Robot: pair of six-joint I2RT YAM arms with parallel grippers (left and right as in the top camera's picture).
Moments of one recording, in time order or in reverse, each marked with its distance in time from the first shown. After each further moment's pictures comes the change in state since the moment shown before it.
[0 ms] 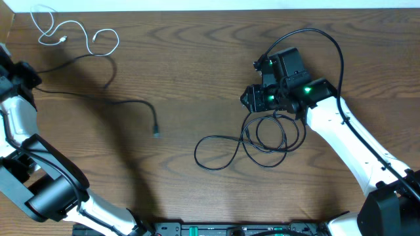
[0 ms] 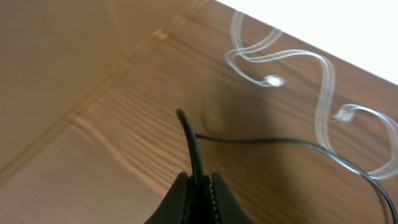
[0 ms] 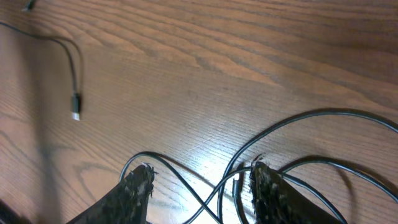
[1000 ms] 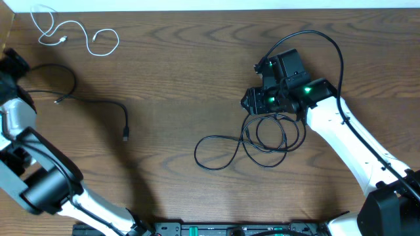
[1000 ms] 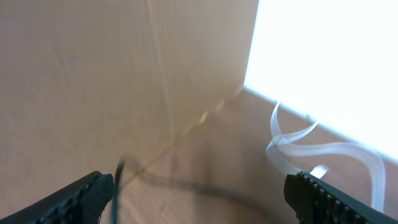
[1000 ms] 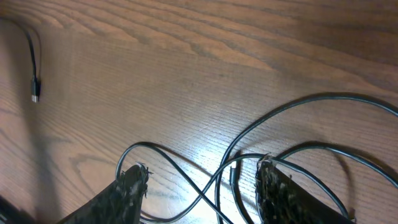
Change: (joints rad) left arm 0.033 0.069 0.000 0.367 -0.061 -0.063; right arm 0.000 0.000 0.000 -0.042 0.003 0.001
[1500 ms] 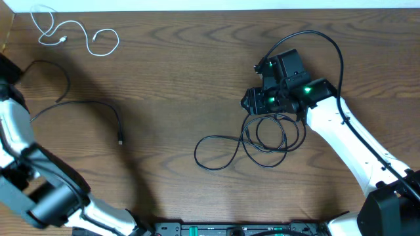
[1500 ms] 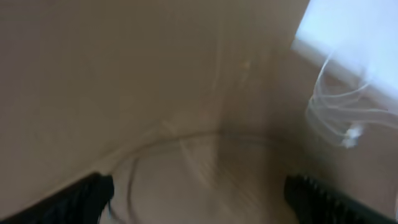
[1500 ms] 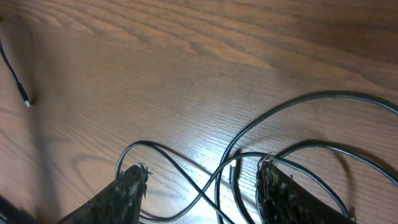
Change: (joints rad) left arm 0.000 -0.103 0.013 -0.387 -0.169 -0.076; right arm 0.000 0.000 0.000 -0.008 0.000 0.000
